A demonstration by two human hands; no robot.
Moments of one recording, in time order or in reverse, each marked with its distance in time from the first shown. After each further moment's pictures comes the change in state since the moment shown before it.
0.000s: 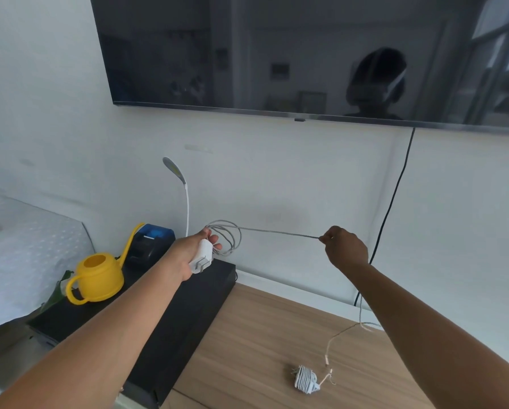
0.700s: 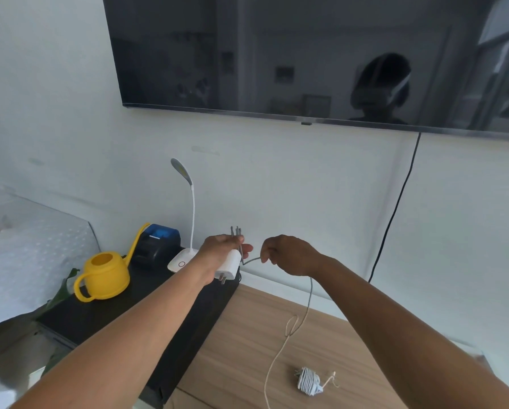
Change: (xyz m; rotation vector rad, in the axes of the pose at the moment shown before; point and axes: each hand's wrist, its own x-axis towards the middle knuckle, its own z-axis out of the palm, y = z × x) left_hand -0.019 -0.015 0.033 0.322 -0.111 0.161; right_hand -0.045 -0.101 -0.003 0.012 -0.480 -0.602
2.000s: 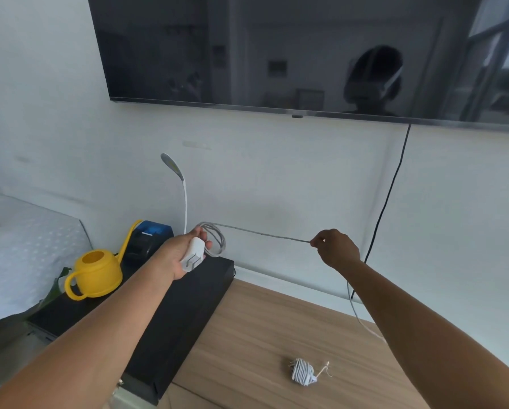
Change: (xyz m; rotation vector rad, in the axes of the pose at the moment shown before) left_hand 0.014 -0.007 -0.054 -0.445 0.114 -0.184; right_hand -0.027 0.098 0.001 0.073 0.375 0.580
